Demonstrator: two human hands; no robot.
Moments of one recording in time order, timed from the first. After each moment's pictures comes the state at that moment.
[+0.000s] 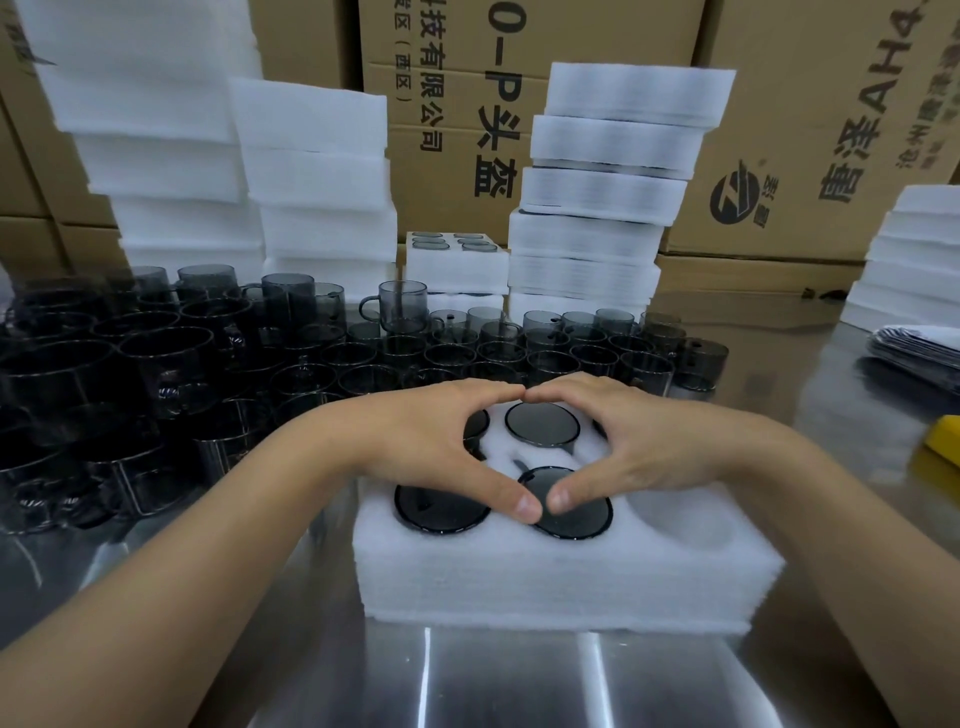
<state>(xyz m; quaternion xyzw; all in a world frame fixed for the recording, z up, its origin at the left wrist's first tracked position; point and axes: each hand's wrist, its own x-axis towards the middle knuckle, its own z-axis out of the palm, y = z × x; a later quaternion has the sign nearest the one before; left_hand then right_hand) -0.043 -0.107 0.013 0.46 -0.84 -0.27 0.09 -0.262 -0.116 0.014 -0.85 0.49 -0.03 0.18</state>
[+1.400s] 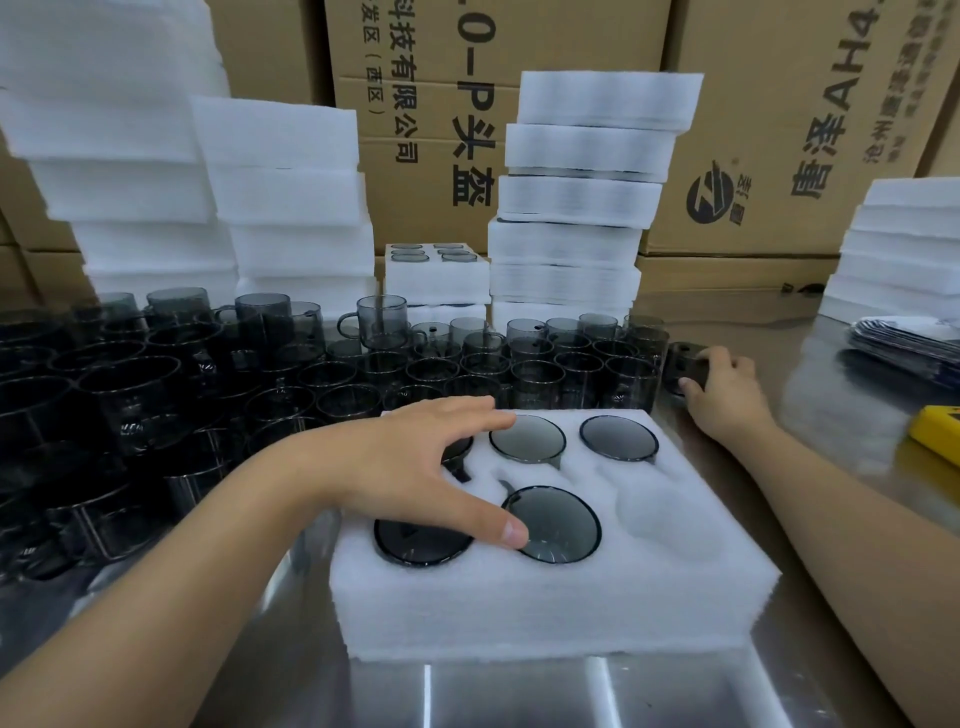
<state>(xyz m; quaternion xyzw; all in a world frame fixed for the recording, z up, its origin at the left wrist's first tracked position) -0.041 -0.103 0.015 0.47 -0.85 -0.25 0.02 -0.386 -0.232 -0.054 -0.56 0.77 -0.31 0.01</state>
